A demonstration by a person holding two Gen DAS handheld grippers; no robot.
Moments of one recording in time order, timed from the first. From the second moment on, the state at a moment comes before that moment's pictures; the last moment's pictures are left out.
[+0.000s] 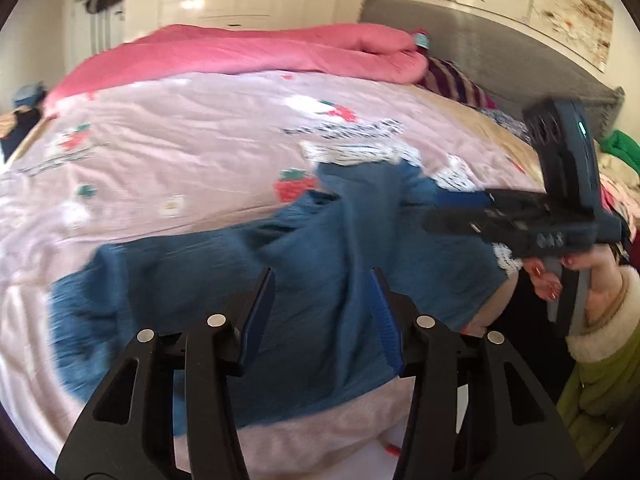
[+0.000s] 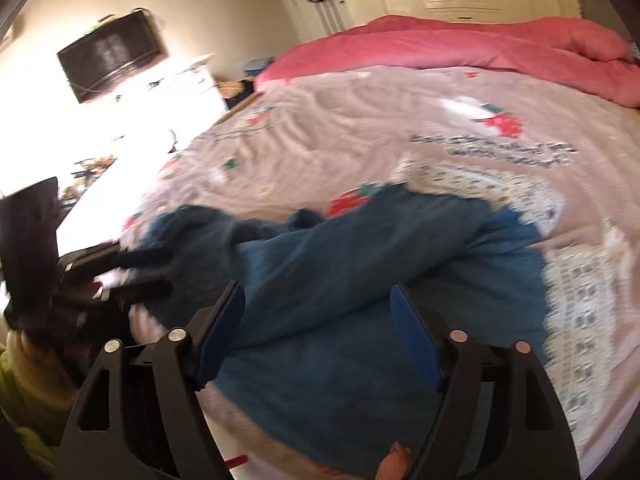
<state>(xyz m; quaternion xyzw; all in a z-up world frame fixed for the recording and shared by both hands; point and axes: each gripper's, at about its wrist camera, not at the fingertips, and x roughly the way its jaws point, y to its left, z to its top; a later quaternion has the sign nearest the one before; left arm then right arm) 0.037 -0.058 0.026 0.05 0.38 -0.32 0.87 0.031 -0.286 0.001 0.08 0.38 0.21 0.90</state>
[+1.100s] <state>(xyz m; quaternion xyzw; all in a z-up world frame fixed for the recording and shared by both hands) 0.055 -0.092 -0.028 0.01 0.42 -0.39 0.82 0.175 -0.350 0.017 0.05 0.42 0.15 0.89</state>
